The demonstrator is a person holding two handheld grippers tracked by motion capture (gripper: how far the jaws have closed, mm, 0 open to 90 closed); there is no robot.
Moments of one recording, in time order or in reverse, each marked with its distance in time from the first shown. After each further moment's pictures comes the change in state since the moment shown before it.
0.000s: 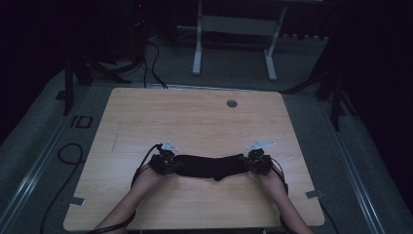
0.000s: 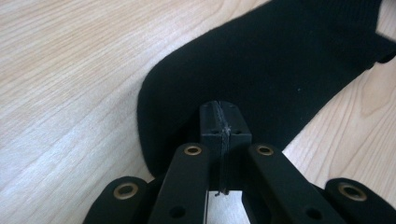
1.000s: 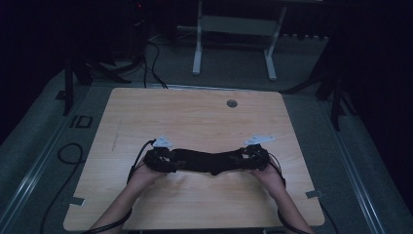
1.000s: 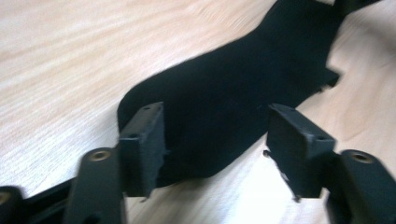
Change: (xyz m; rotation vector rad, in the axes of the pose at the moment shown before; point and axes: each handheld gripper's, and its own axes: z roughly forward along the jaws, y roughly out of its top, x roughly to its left) left arm -0.001 0.004 -0.025 -0.132 -0.002 0.039; right arm 0.006 0.021 -0.005 -0.081 0.074 -0.020
